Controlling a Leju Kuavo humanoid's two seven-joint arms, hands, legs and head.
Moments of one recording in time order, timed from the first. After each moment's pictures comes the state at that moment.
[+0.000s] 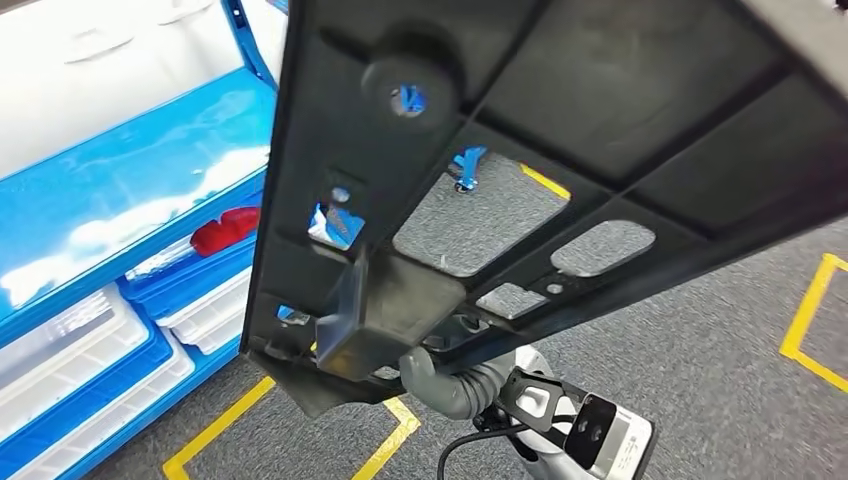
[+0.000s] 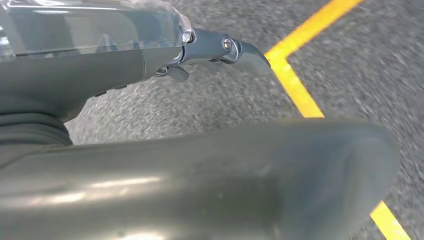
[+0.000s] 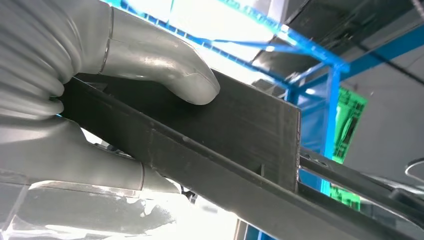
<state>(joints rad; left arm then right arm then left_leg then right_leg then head) -0.04 0.01 0.06 -0.19 0.19 0.16 -0.17 -0.38 -0.01 0.69 -1.84 0.02 0.11 -0.70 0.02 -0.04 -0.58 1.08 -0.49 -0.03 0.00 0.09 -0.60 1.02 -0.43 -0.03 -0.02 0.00</state>
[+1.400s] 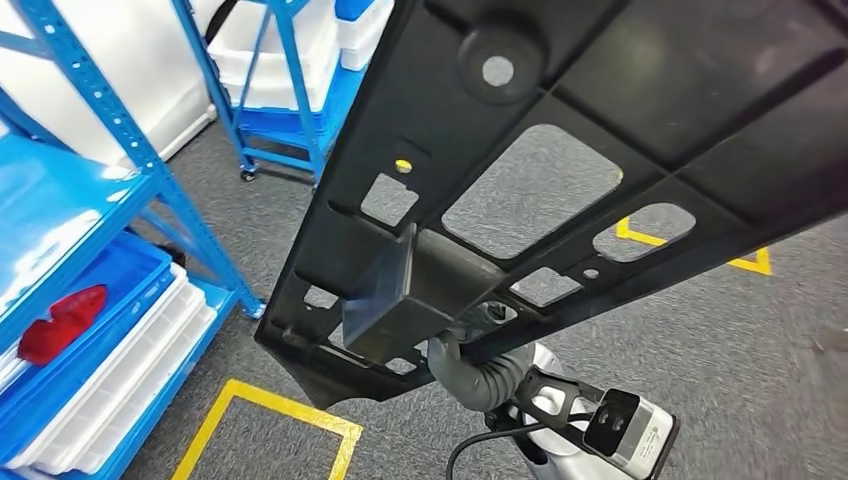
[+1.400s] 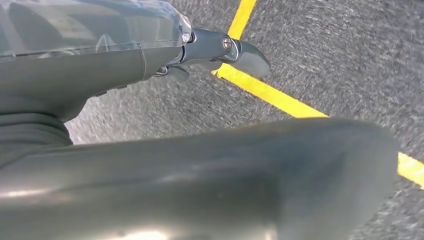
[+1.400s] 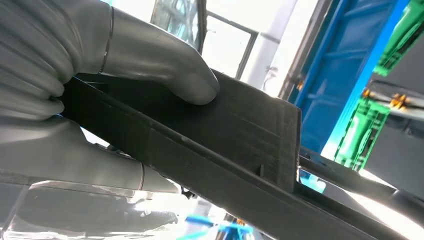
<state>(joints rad) -0.04 0.00 0.06 -0.19 0.16 0.16 -0.14 -0.31 0.01 0.61 -1.85 0.01 0.13 -0.70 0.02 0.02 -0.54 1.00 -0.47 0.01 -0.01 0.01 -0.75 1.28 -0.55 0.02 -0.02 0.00</state>
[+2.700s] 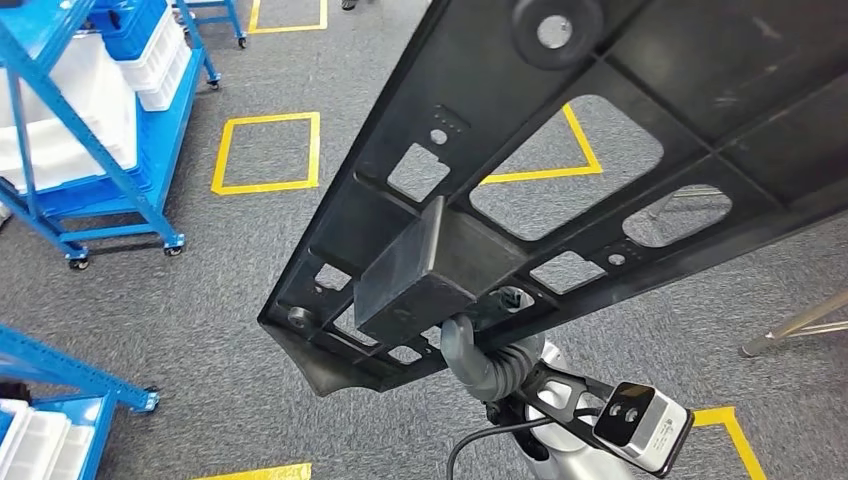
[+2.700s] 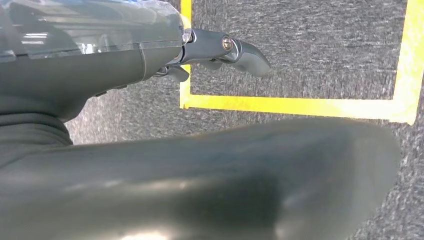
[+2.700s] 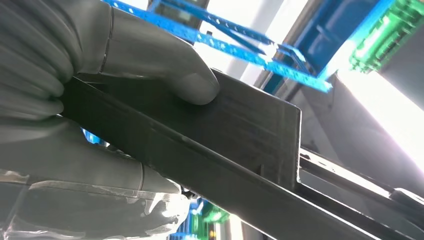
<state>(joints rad) -0.04 0.00 0.07 -0.19 0.15 0.18 -0.12 -0.31 0.03 0.59 -1.86 0.00 0.11 -0.70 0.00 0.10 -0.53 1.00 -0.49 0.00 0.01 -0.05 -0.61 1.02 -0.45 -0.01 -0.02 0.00</state>
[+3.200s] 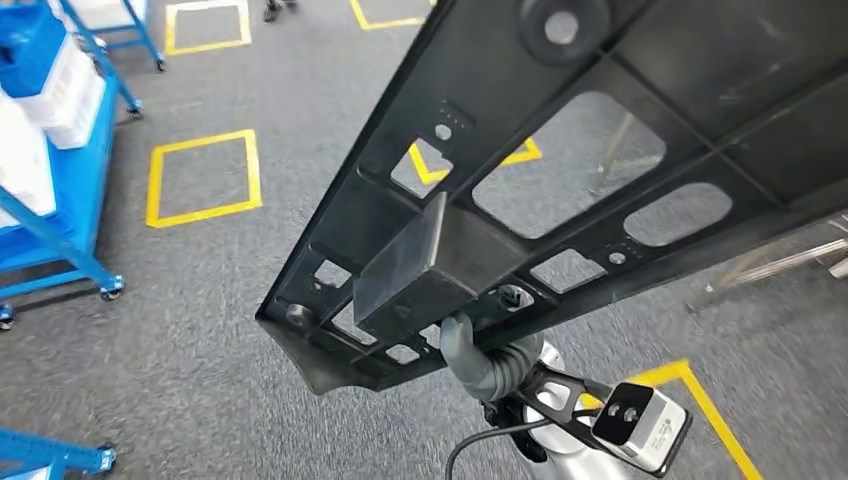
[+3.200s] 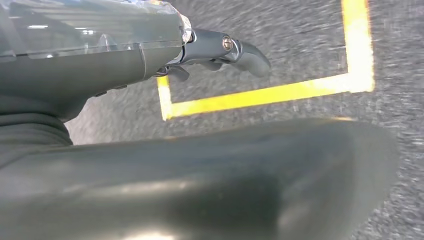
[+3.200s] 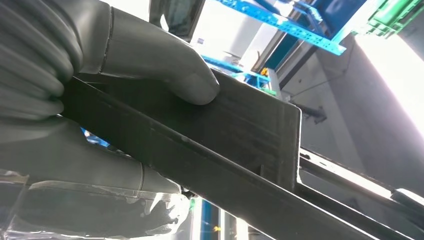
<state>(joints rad) -0.04 0.00 0.07 -0.19 0.14 0.17 -0.13 -0.30 0.04 0.59 -1.86 0.00 0.11 -0.70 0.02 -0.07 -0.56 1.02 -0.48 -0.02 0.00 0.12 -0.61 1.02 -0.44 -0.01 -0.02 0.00</state>
